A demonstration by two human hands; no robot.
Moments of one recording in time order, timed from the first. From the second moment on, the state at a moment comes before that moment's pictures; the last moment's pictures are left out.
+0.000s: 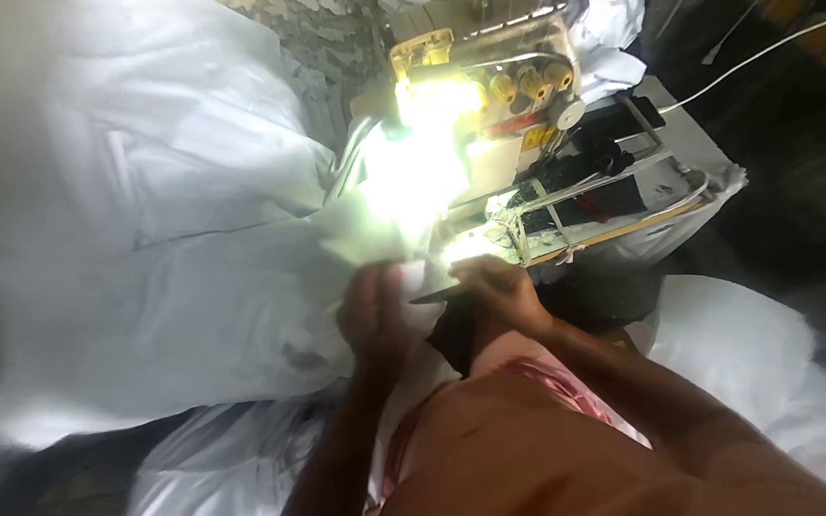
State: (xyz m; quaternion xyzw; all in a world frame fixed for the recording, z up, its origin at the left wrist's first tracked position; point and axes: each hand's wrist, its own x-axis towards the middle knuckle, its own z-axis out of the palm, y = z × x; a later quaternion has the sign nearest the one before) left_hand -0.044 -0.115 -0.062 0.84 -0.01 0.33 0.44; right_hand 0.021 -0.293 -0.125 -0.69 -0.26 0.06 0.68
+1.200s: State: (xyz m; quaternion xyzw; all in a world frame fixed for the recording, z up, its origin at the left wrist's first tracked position) left_hand 0.031 -0.123 0.028 0.85 -0.13 0.36 0.37; right_hand 0.151 -0.272 -0.076 -0.74 -0.29 0.02 0.60
